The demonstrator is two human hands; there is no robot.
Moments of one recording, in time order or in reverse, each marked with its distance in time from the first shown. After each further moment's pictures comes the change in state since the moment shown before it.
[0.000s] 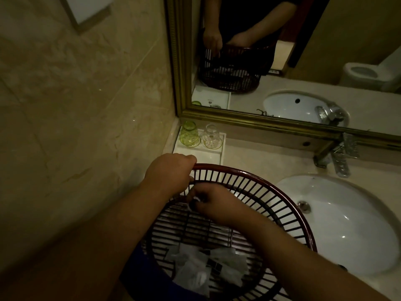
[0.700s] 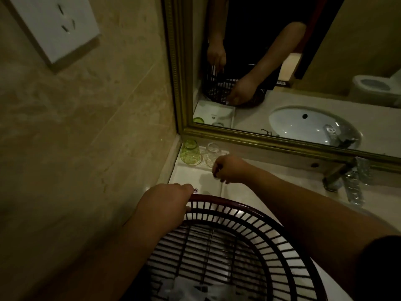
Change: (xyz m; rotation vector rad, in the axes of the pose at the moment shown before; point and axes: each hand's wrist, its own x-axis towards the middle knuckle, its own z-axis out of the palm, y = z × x) left_hand 0.001 -0.004 0.009 0.014 -0.009 0.032; right_hand 0.157 0.059 -0.118 -0.162 -0.003 0.245
